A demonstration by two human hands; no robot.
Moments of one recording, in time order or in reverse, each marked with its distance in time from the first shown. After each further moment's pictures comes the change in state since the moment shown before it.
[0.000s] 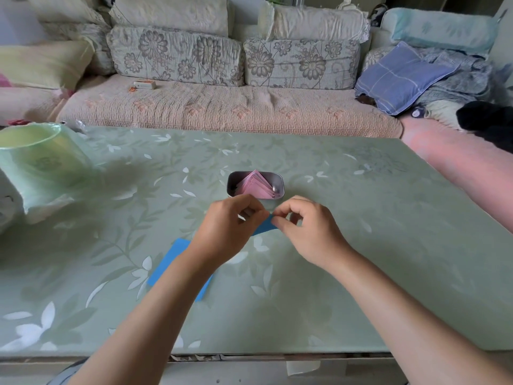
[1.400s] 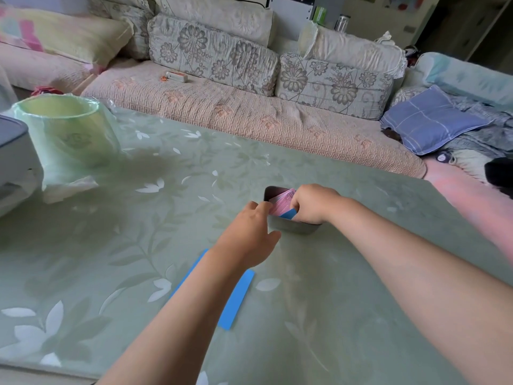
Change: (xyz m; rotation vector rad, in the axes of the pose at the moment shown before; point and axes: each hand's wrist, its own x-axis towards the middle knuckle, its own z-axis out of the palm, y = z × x) left_hand 0.027 -0.056 -0.010 0.218 -0.145 -0.210; right_hand 0.161 0.016 0.048 -0.934 -0.632 0.044
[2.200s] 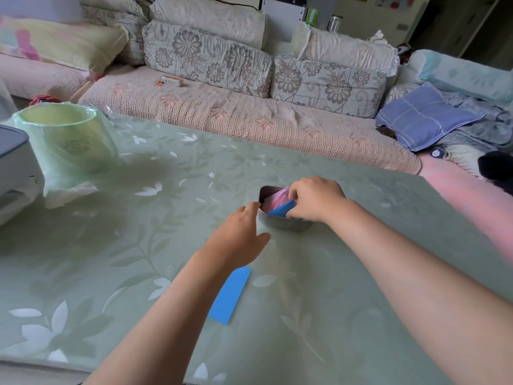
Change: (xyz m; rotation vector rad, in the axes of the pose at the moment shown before) left_hand -0.010 -0.003 -0.011 0.052 -0.058 -0.049; right_hand -0.026 -0.007 -0.014 -0.030 0.194 0.105
